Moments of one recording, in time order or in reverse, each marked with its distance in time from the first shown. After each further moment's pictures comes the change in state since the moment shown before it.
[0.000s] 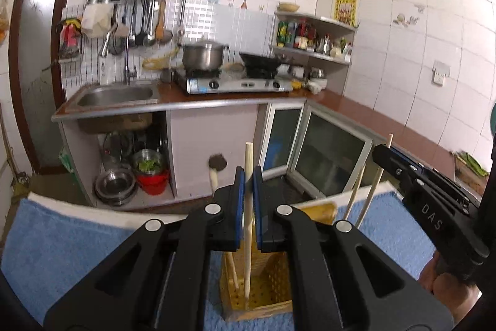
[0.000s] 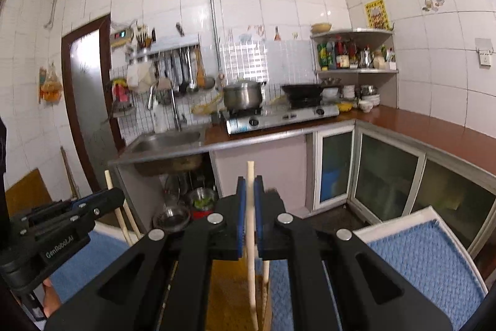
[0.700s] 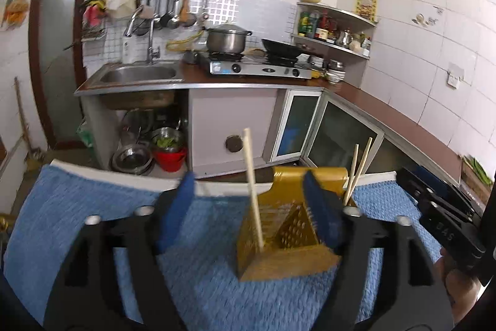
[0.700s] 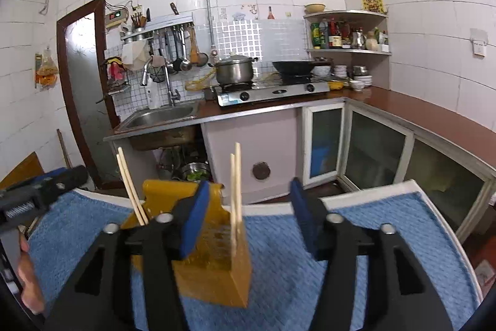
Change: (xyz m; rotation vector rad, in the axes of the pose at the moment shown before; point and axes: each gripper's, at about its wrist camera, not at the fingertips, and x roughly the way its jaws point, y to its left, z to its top) left arm -0.056 0.021 -0.024 -0.077 0.055 0.083; right arm -0.046 -0.027 -0.032 -0.002 0.098 -0.036
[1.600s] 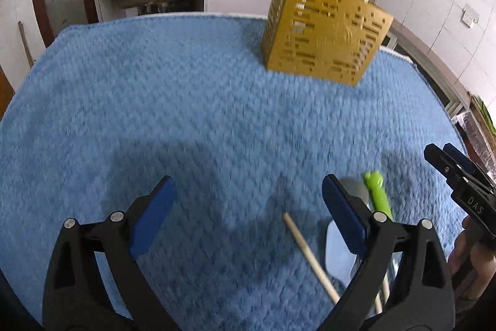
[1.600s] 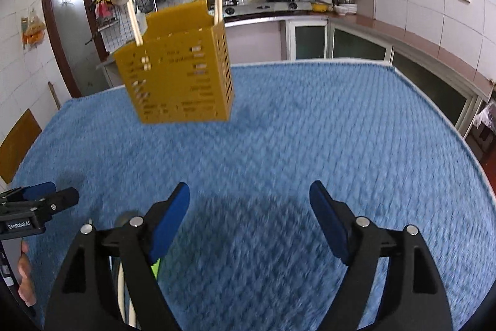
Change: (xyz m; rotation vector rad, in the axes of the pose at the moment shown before) left arm -0.042 0.025 -0.204 -0.006 0.413 0.048; right arm -0.074 -0.016 -0.180 0.032 0.322 -0.049
